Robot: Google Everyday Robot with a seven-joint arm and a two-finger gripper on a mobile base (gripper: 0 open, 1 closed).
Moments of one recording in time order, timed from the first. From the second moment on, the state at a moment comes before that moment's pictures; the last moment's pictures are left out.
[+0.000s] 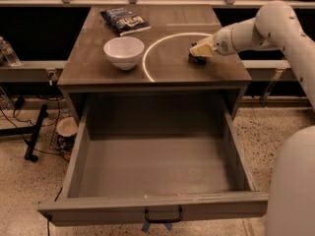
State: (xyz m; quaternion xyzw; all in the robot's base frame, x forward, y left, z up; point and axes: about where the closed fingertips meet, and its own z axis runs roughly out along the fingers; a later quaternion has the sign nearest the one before) arm 0.798 -0.164 0.845 -0.39 0.79 0.16 0.45
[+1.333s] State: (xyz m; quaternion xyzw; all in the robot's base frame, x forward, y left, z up) arm 0.794 -0.157 0.841 -0.40 0.79 0.18 0.42
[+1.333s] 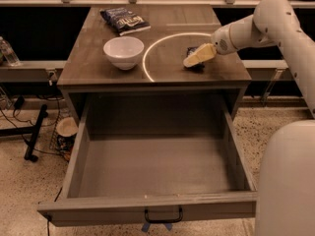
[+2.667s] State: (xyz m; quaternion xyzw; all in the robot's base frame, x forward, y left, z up) arm 0.766 -0.150 0.831 -0.43 0.79 0.18 0.40
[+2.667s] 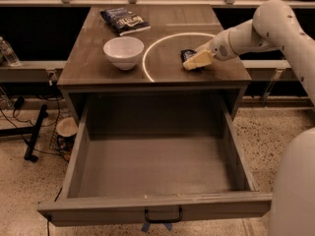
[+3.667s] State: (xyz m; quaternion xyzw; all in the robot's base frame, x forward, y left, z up) arm 0.740 -0.192 0.897 -0.39 0.76 0.19 0.48
